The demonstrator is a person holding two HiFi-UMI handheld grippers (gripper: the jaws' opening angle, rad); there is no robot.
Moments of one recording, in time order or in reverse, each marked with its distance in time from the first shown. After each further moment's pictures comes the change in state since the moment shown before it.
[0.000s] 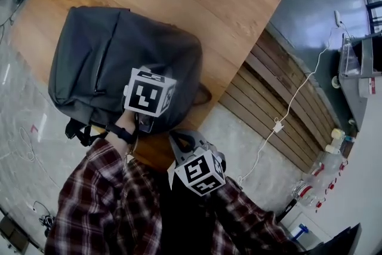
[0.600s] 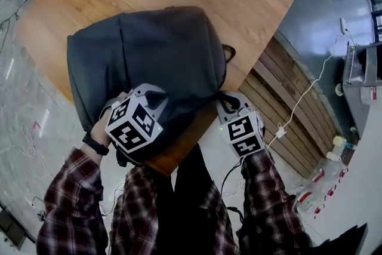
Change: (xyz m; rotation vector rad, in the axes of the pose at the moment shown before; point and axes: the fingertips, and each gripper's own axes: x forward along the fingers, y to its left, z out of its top) left arm -0.053 -0.021 -0.051 0.624 0.089 -0.211; right arm -0.021 -0.165 0.015 -0.122 0.042 -0.246
